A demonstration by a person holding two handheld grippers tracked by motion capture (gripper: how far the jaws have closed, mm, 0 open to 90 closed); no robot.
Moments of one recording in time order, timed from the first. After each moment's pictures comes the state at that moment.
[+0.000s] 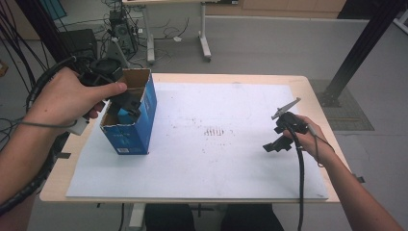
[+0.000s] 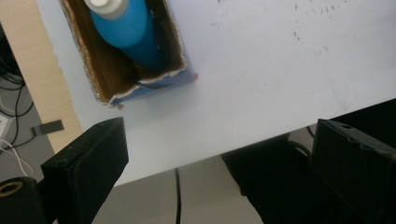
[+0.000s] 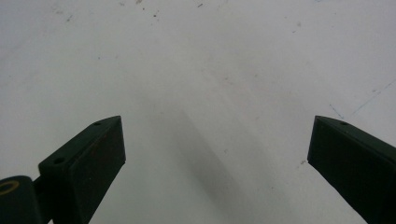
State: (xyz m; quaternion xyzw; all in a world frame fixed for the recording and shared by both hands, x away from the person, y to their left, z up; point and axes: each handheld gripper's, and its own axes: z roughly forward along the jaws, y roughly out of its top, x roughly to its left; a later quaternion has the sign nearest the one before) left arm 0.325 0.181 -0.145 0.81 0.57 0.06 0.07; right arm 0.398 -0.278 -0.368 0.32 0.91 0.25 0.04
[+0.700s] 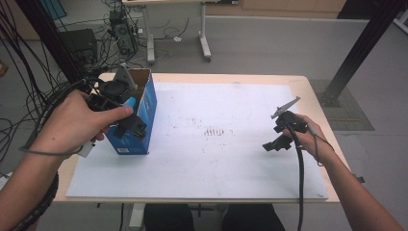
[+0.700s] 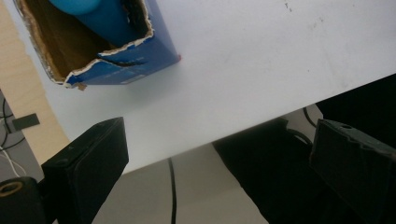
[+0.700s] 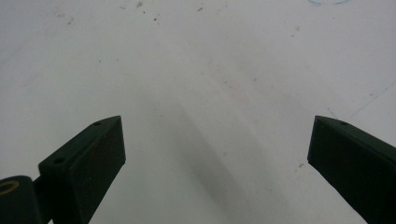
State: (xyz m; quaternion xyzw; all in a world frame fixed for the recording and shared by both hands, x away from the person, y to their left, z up) left arm 0.303 0.170 -0.173 0.82 0.56 0.05 0.07; right arm 0.400 -0.277 -0.366 0.32 0.91 0.25 0.04
